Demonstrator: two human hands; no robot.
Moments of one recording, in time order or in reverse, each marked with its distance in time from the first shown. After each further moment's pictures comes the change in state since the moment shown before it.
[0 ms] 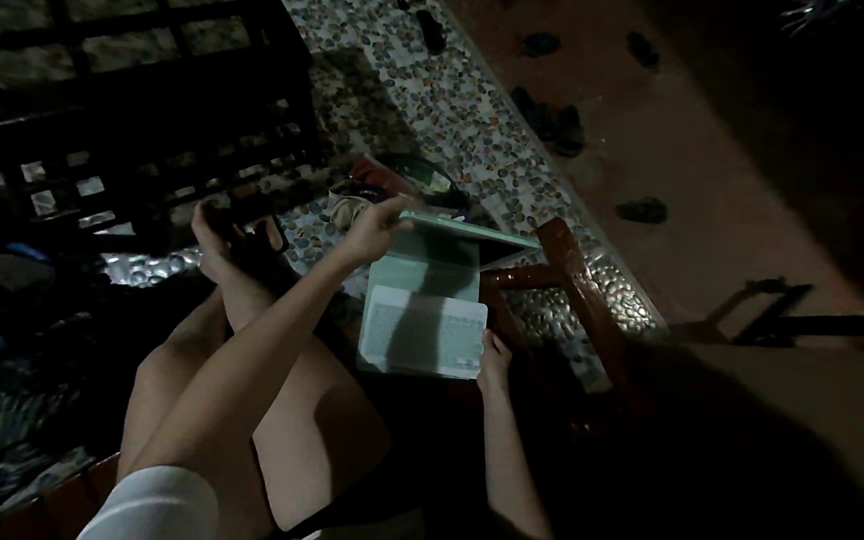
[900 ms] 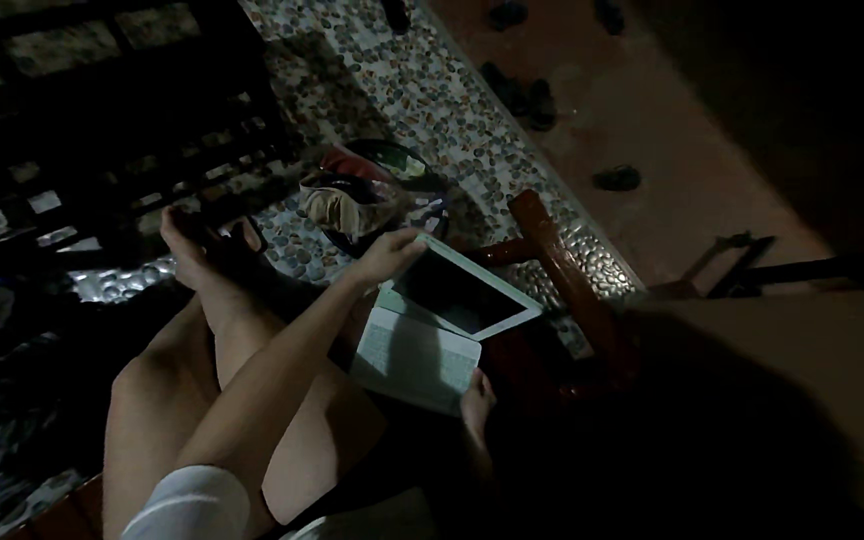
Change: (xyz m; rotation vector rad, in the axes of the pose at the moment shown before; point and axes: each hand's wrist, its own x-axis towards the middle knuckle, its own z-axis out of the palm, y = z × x) left_hand -0.004 -0.009 0.080 -0.226 -0.211 -0.078; right_hand -0.091 0.054 -0.026 -0.099 0.201 0.104
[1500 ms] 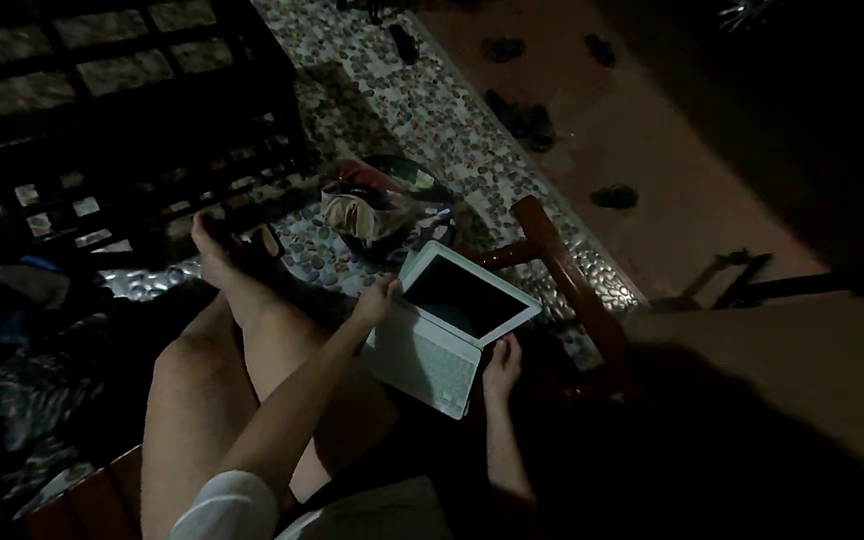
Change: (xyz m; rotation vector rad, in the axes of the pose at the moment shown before) left_hand -0.080 -0.072 0.034 0.179 0.180 -0.451; right_hand 0.044 -0.011 -0.006 0.123 -0.013 -0.465
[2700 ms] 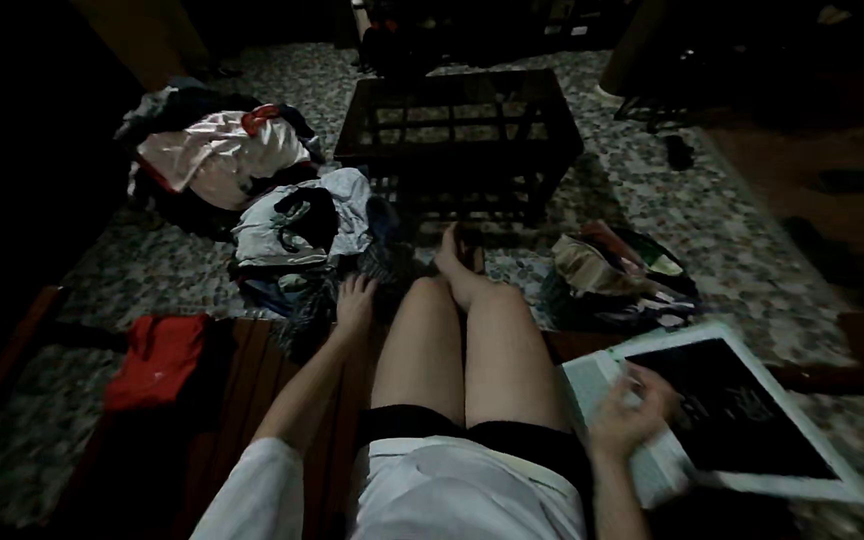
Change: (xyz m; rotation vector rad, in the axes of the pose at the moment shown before) left_hand -0.352 -0.222 -0.203 0.574 0.879 -0.422; right_hand -0.150 -0.154 0.044 0.166 -0.277 -0.754
